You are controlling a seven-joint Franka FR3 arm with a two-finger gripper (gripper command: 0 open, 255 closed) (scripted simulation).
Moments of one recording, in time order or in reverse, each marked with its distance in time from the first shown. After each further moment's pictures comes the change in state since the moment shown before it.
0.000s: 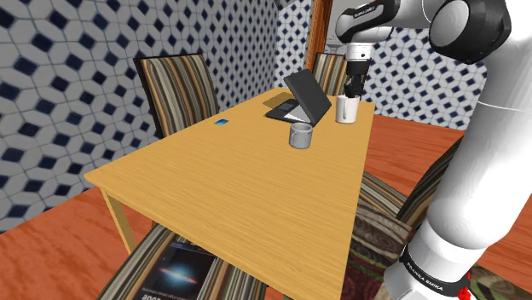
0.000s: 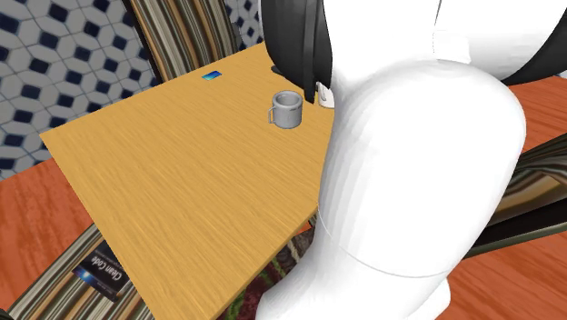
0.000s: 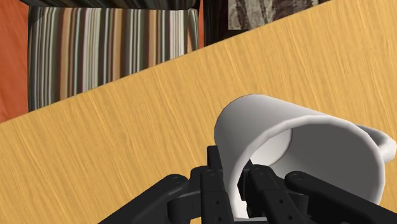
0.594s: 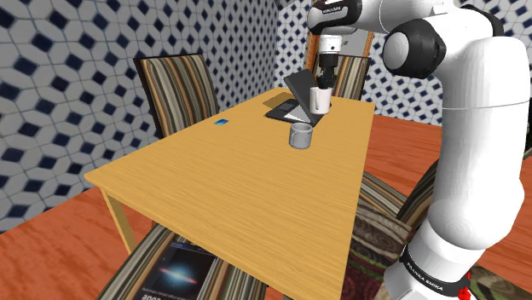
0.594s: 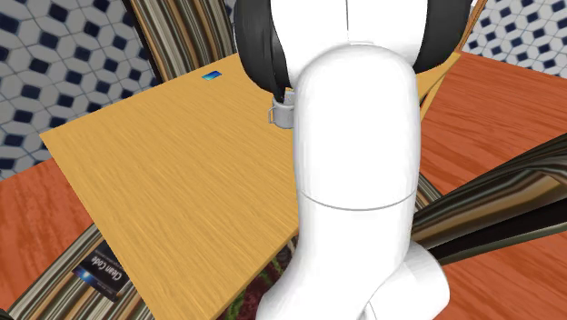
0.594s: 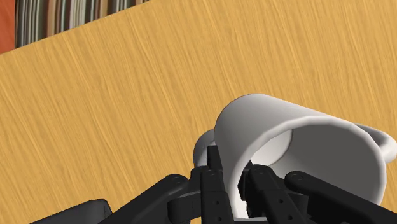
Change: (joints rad) arm 0.017 0.256 0.057 0.380 0.116 -0.147 0.094
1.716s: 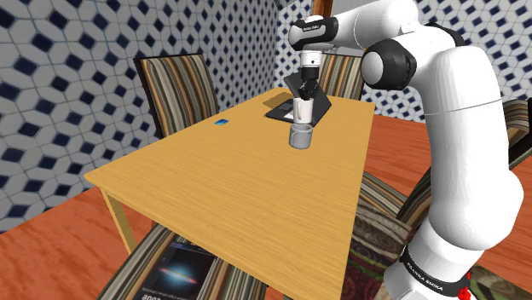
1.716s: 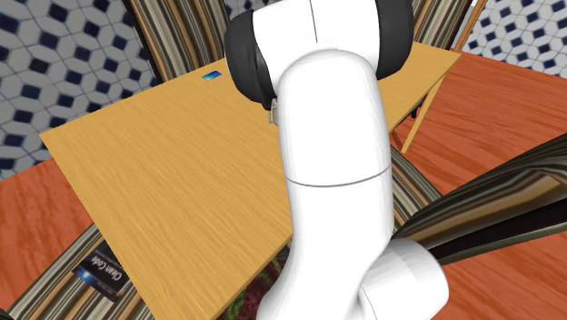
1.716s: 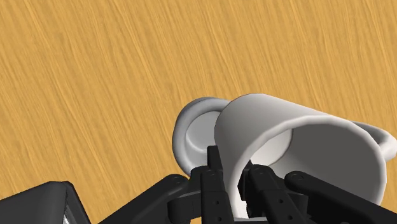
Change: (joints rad) arm 0.018 0.157 0.036 0.094 0.057 0.056 0.065
